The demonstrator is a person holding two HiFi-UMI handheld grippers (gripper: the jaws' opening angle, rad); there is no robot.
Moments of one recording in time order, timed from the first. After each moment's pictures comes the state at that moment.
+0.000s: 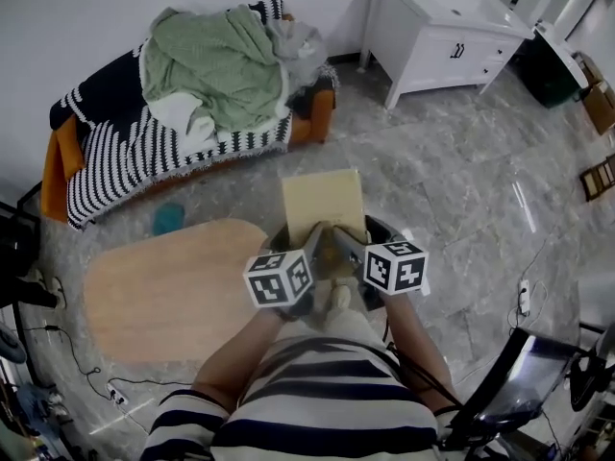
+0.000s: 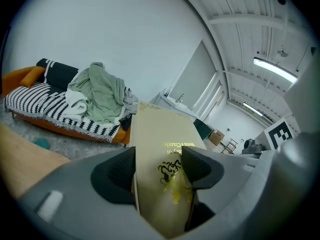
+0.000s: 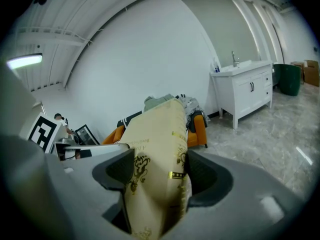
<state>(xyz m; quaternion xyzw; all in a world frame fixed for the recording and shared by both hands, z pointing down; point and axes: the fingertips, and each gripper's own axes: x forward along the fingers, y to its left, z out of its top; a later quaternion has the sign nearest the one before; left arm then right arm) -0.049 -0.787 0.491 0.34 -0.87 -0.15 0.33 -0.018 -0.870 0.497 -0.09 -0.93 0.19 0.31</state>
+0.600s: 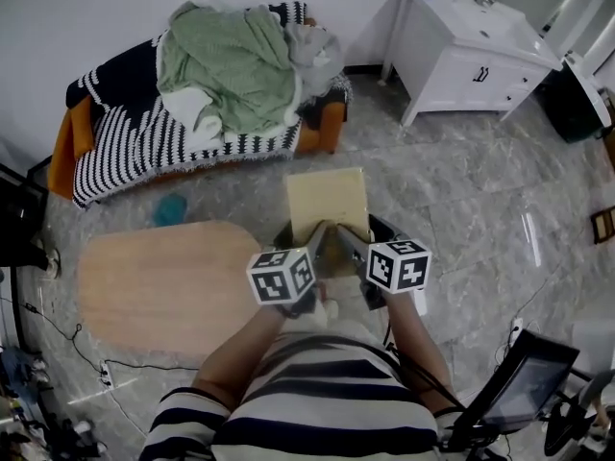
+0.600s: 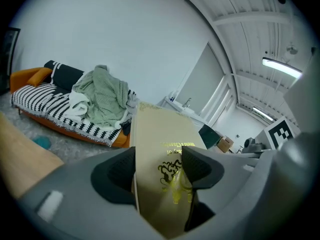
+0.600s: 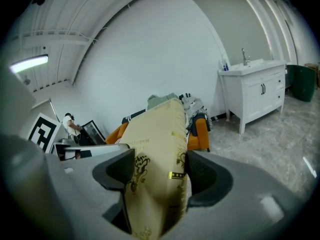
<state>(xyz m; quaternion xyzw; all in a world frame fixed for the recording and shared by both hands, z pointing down) -0.086 -0.844 0.491 0.29 -0.89 -0.17 0.32 -0.066 -0.930 0.497 -0.15 -0.92 0.17 0.31</state>
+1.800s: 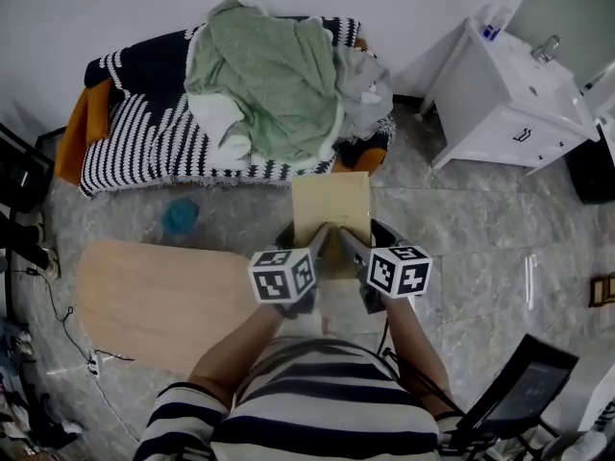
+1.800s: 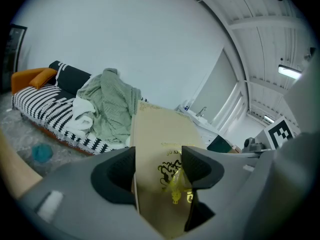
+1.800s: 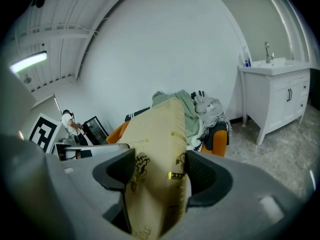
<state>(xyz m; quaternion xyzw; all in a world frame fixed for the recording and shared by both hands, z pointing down) -0.263 -0.794 0.496 0.24 -0.90 -0.20 0.31 -0.252 -0.883 0.500 -0.20 -0.91 0.15 0.33</state>
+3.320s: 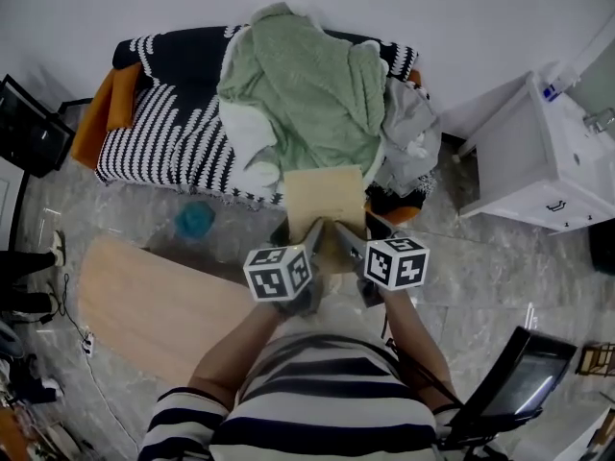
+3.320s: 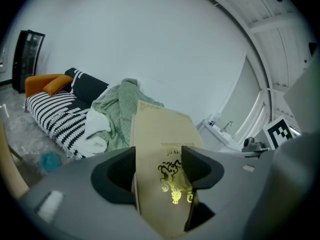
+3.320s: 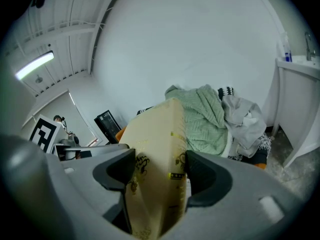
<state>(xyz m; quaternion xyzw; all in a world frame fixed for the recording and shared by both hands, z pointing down) -0.432 -0.721 0.500 0.13 -0.92 -0.22 0.29 -0.442 -0.810 0.508 -0.31 -0.88 0.12 0.35</state>
